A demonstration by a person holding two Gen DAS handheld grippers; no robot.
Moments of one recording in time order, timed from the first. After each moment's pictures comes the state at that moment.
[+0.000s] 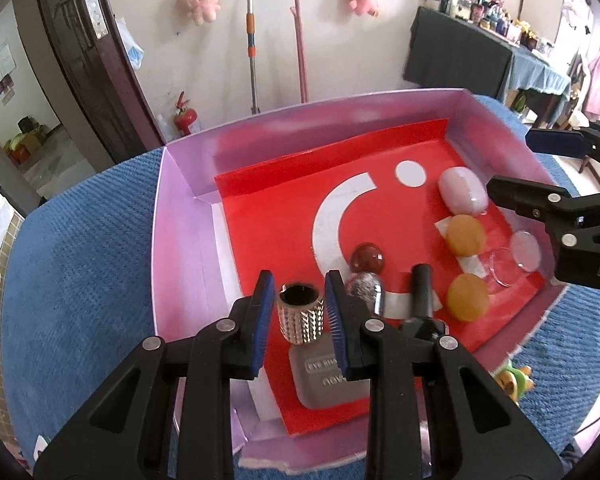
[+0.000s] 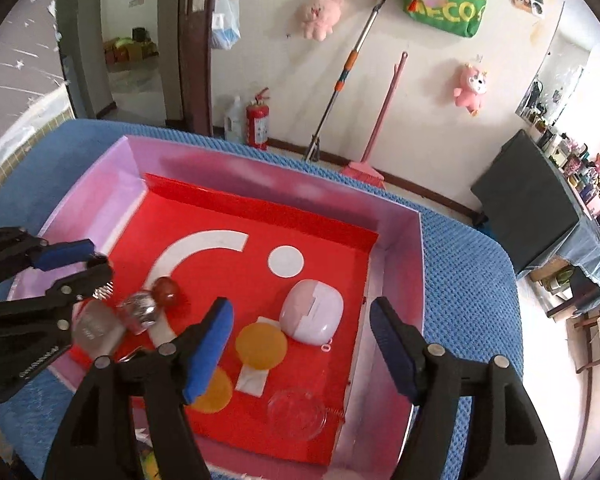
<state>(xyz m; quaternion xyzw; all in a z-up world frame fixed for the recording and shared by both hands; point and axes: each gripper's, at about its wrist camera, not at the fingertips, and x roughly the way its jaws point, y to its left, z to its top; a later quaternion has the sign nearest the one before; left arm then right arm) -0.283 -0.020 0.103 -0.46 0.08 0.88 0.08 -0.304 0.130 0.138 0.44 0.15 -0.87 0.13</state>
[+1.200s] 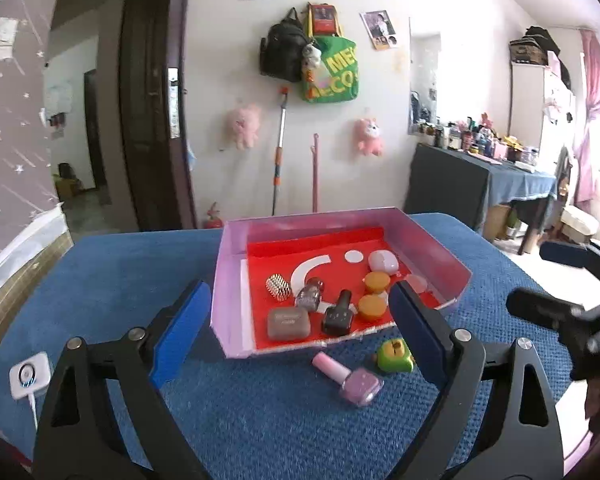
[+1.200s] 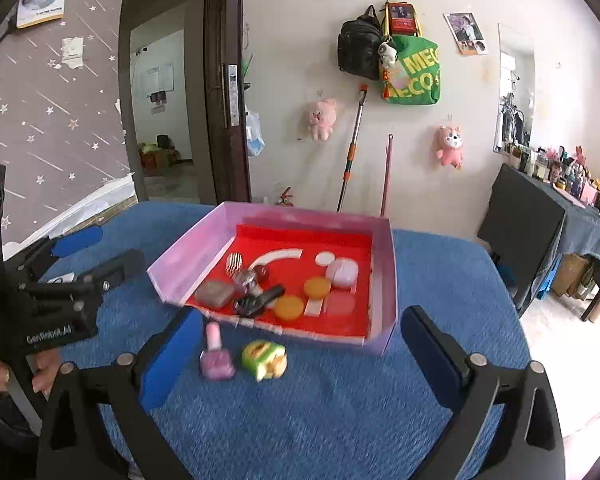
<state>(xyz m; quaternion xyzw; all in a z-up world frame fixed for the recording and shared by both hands) -0.083 -0.014 0.156 -0.22 0.01 0.97 0.05 -0.087 0.191 0.177 0.27 0.05 -0.95 0.18</state>
